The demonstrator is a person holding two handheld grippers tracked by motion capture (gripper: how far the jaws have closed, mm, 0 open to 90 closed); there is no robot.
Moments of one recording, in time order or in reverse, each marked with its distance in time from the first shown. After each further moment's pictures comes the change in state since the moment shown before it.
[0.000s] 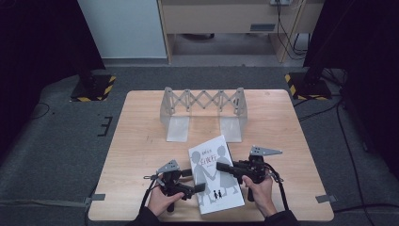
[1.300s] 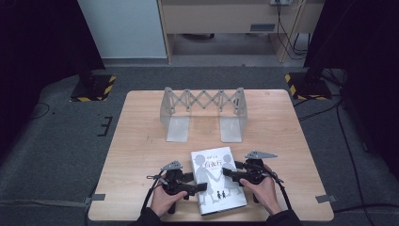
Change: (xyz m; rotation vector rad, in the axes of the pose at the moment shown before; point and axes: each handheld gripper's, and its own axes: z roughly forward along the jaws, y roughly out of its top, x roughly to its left) left arm 0.003 -0.002 0.008 0.088 0.065 -0.101; right arm -0.035 -0.030 0.005 0.175 -0.393 -0.020
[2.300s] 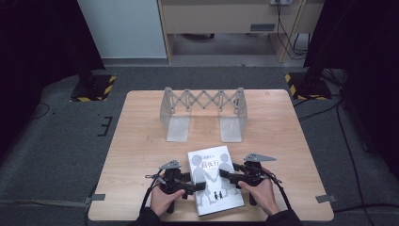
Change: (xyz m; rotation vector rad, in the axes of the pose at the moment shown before) left arm 0.004 0.001 -0.003 0.003 -0.014 -0.014; right arm 0.010 -0.006 0.004 -0.043 0.053 0.028
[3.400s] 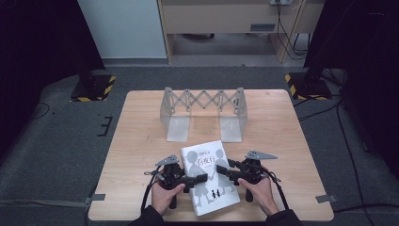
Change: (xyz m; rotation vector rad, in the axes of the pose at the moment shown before) left arm -0.014 0.021 -0.008 -0.103 -0.053 0.028; right arm 0.002 0.009 0.000 -0.110 0.135 -0.005
